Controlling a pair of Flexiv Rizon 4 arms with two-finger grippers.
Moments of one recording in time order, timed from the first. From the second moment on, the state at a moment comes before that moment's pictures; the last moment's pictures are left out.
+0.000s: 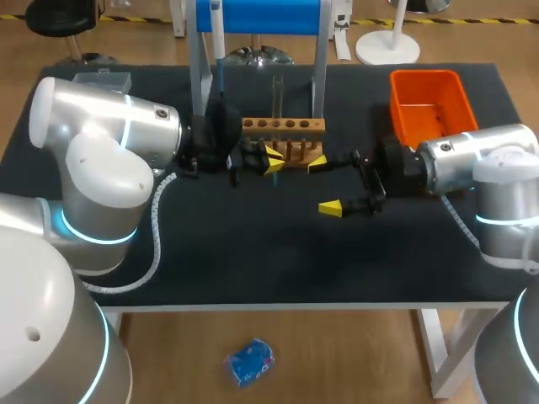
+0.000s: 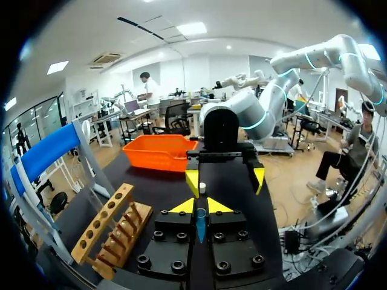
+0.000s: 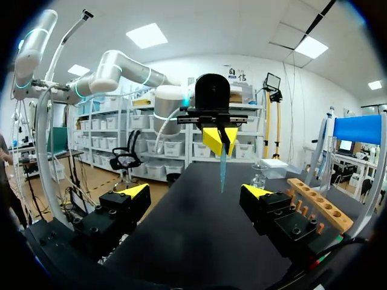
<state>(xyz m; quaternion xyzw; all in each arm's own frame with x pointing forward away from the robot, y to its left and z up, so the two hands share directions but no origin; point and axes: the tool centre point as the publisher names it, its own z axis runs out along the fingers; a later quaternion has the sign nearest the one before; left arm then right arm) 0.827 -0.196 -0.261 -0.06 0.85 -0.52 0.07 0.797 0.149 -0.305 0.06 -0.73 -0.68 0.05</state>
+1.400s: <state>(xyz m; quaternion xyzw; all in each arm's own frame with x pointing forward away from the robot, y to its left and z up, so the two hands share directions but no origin) 0.829 -0.220 -0.275 -0.06 0.86 -0.51 0.02 0.825 0.194 -0.316 0.03 -0.71 -0.70 0.07</state>
